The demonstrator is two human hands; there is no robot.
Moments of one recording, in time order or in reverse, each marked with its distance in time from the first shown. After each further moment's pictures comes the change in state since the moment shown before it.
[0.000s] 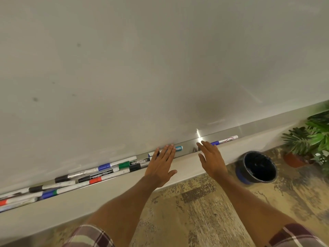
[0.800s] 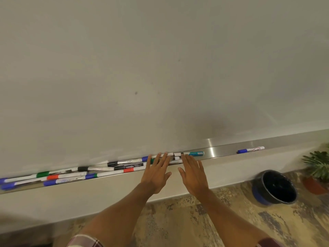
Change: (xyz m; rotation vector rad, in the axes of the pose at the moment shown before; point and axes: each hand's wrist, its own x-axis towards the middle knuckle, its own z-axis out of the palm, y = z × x) left_hand -0.138 -0.085 -0.014 -0.063 -0.021 -0.243; right_hand -0.054 -0.202 0.044 -0.119 -0.078 -0.078
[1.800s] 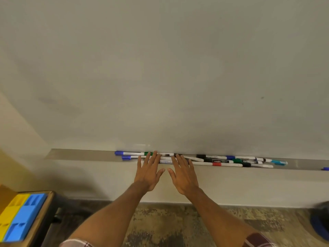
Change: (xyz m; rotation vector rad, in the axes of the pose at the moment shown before) left_hand -0.242 -0.295 -0.016 -0.079 0.029 -0.370; right_hand -0.039 -0.384 0.044 -0.011 -0.171 -0.272
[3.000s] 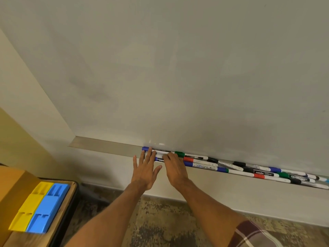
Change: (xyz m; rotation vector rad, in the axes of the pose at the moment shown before) left_hand 0.004 -0.140 0.043 -0.162 -0.023 -0.214; right_hand 0.088 -0.143 0.053 0.013 0.008 -0.197
